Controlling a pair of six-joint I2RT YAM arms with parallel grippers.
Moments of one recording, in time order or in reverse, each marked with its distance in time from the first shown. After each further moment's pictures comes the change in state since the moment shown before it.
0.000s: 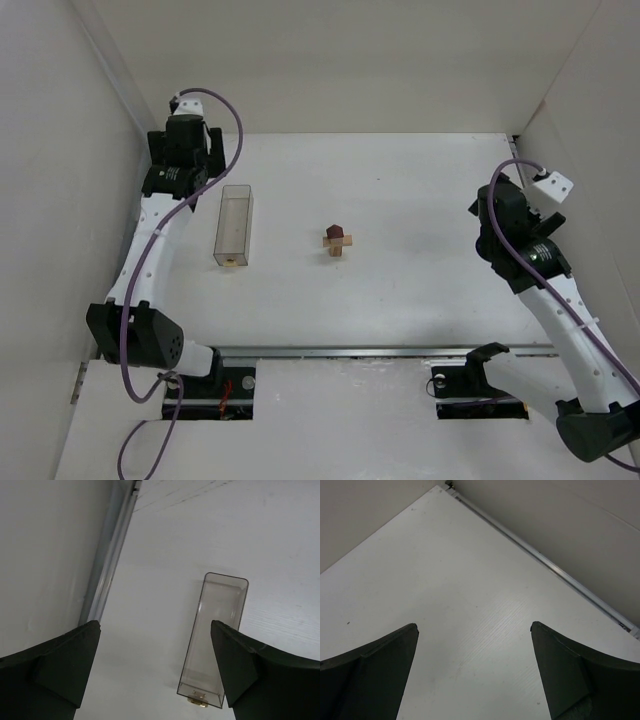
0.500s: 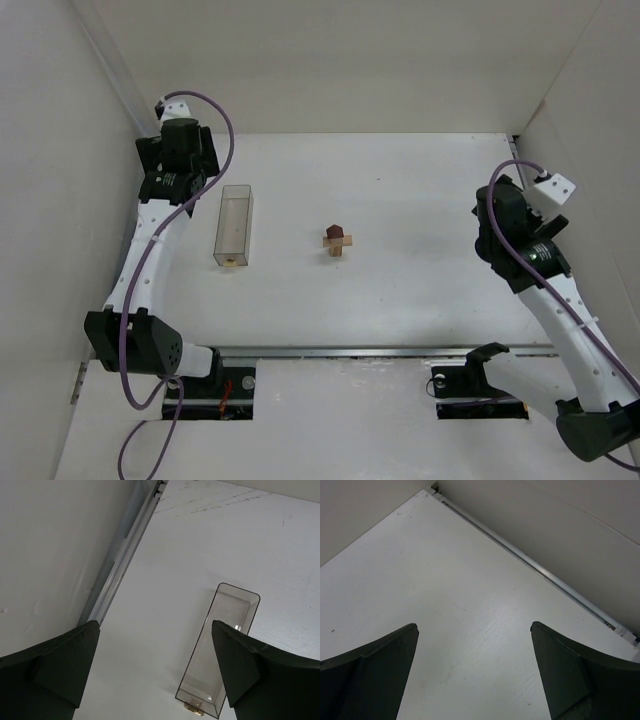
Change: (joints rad) left arm 0.040 -0.051 -0.064 0.047 -0.121 -0.104; right arm 0.000 0.003 0.000 -0.027 0.084 0.014
